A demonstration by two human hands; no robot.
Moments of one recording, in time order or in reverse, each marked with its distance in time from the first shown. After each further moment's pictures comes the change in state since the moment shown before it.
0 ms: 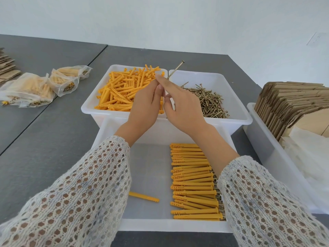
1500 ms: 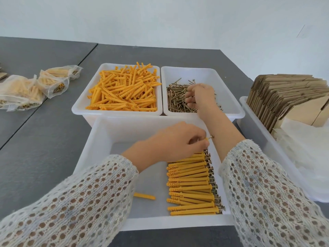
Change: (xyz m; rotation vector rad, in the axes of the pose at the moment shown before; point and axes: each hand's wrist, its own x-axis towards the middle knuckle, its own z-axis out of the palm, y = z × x) left_hand -0.048 0.075 0.029 0.013 -0.872 0.098; right_hand 0.010 0.072 -0.015 0.762 0.184 1.156
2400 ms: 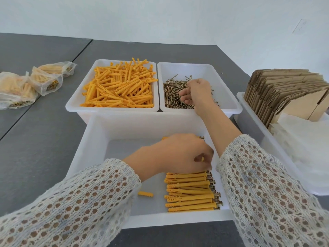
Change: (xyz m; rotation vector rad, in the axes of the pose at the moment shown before) left_hand -0.003 0.011 0.022 0.201 -0.188 0.083; right_hand 0.005 0.005 0.001 -0.068 -0.013 -0.038
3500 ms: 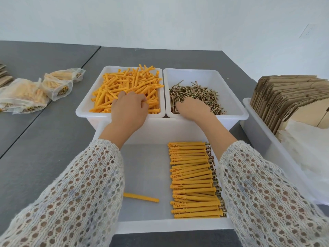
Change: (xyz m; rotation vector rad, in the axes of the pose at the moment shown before) left_hand -0.037 -0.111 -0.059 0.233 0.656 -0.800; right_hand -0.008 0.009 0.019 -1.131 -0.192 -0.162
